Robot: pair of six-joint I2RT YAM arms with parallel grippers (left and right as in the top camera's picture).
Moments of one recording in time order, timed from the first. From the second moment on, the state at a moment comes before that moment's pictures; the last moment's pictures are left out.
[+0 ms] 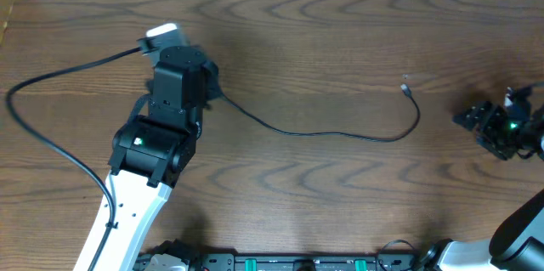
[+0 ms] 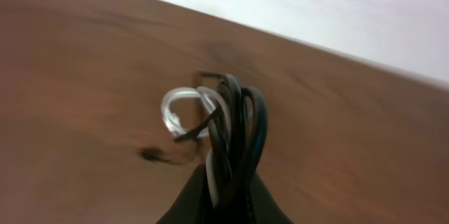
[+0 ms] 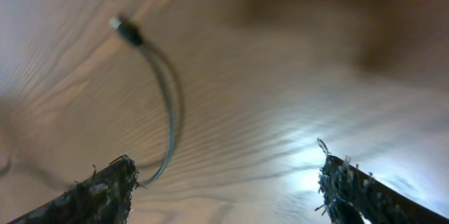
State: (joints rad) left arm -0.33 1.16 1.17 -0.64 -0.33 -0.45; right arm -0.60 1.62 1.04 -0.82 -0.53 0.03
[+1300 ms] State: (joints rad) left arm -0.48 1.28 1.17 -0.81 0.78 0.33; right arm 0.04 1.62 1.04 -0.69 -1.16 -0.72
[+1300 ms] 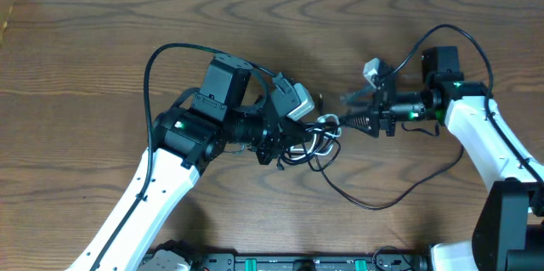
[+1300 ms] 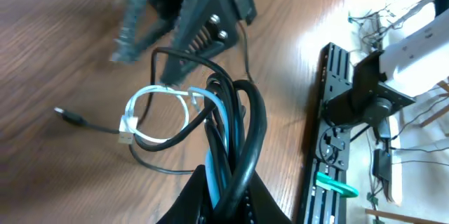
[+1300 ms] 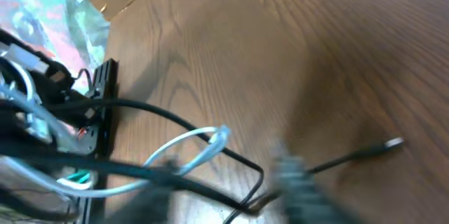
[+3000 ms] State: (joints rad) left arm -0.48 1.34 1.17 -0.80 0.26 0.11; right arm 0.03 1.62 1.04 -0.59 -0.82 -0.11
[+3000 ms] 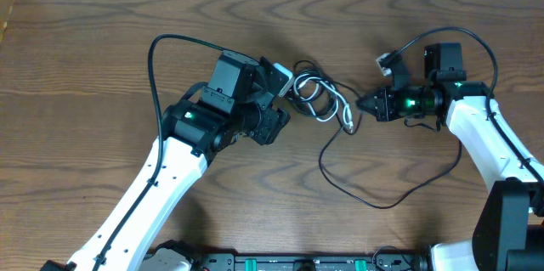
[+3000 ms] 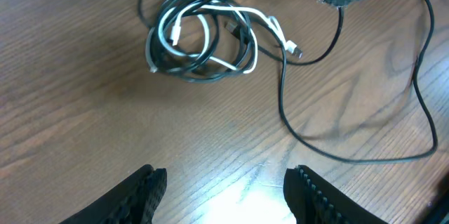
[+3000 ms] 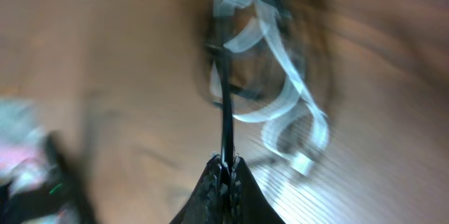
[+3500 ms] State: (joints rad) left arm -0.48 1.44 1.17 -0.76 0.16 0.41; right arm 0.03 1.49 1.04 -0.69 -1.07 -0.36
